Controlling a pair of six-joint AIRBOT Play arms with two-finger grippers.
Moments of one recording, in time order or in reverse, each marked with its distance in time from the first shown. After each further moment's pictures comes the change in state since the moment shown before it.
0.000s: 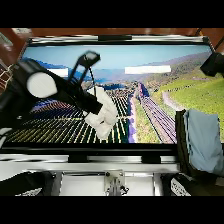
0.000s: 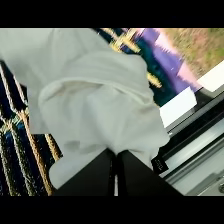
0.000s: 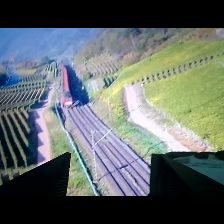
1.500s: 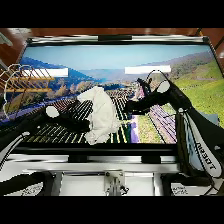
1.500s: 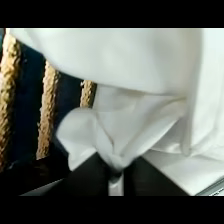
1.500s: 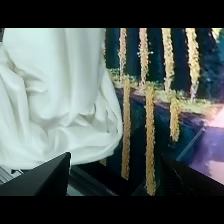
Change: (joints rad) left arm 0.393 -0.011 -0.798 -0.598 0.425 0.177; right arm 0.399 -0.428 -0.481 0.526 -0.270 -0.130
